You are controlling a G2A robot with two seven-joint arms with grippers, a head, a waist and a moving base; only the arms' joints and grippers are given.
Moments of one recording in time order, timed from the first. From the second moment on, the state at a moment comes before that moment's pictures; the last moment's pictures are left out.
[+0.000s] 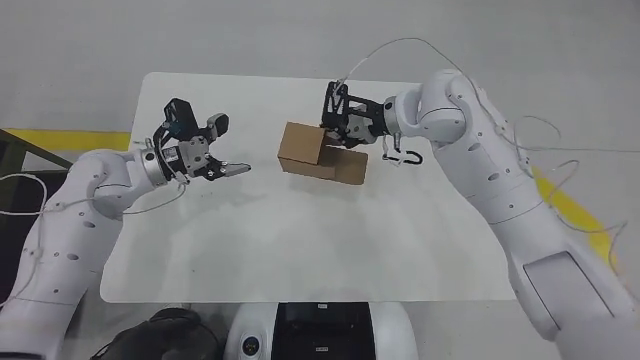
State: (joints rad) left arm 1.28 -0.80 -1.42 -1.54 0.85 -0.98 -0.16; right arm -0.56 -1.34 0.87 -1.19 -0.76 -0.95 0.87
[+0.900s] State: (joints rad) left arm 1.14 -0.75 -1.14 -1.52 0.79 -1.01 -0.10; right arm -0.43 -1.27 0.64 -1.17 -0.67 -1.01 0.62
